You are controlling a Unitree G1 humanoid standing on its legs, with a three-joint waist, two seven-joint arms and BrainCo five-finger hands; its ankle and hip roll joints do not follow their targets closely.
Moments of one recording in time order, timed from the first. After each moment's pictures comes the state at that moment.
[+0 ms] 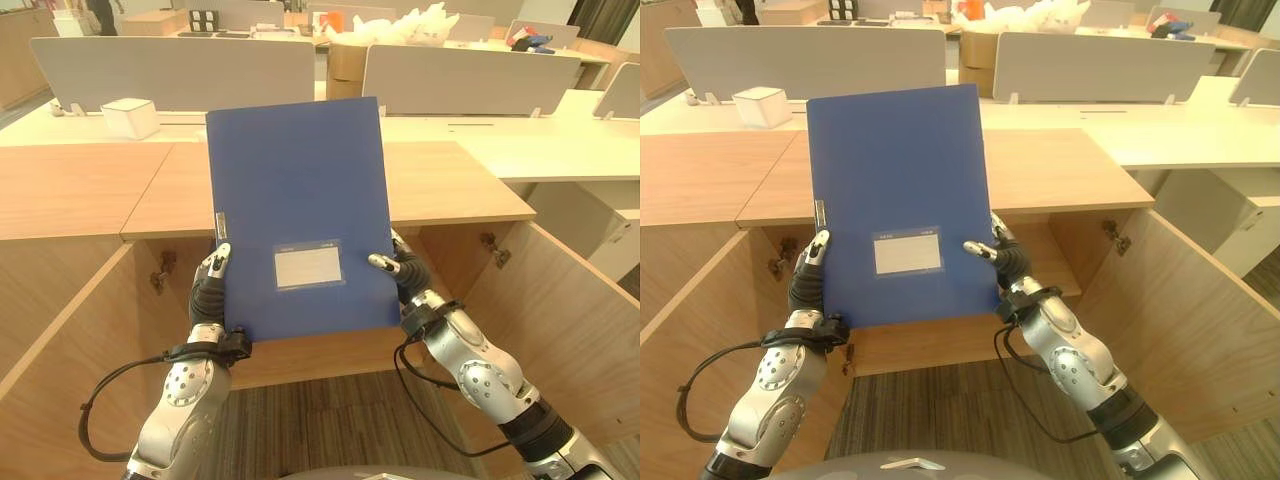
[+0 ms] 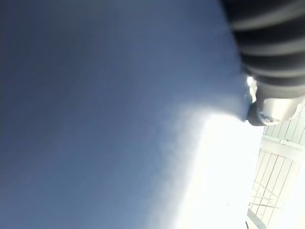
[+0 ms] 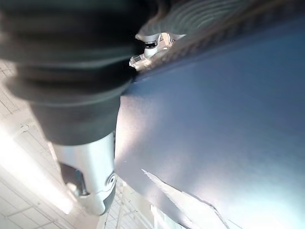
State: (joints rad) left arm 0.17 0.35 -0.18 -0.34 -0.54 -0.07 0.12; right arm -0.20 -0.43 0.48 -0.19 0.99 0.03 0.07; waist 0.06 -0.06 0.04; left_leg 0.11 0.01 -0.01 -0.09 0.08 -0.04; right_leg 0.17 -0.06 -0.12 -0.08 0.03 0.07
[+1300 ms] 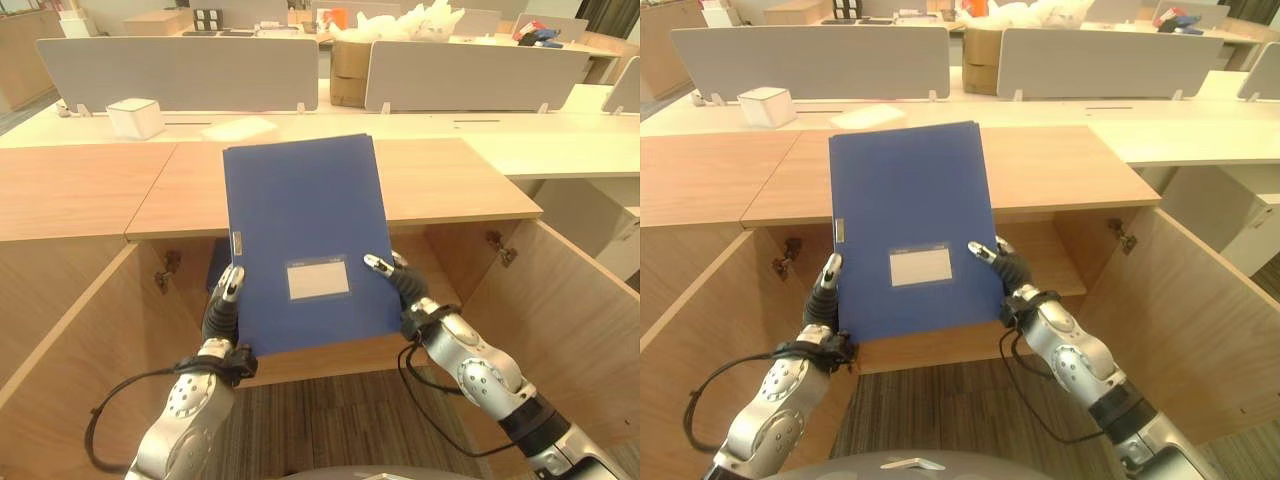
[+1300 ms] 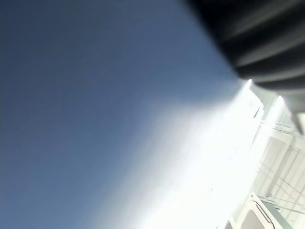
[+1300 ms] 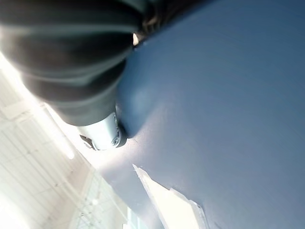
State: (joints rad) left arm 0.27 0.37 -0.21 -0.33 -0.61 -0.01 0.05; right arm -0.16 -0.46 0.50 -0.08 0.96 0.10 0.09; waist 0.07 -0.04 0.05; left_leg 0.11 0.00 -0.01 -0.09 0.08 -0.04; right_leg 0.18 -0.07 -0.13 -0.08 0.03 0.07
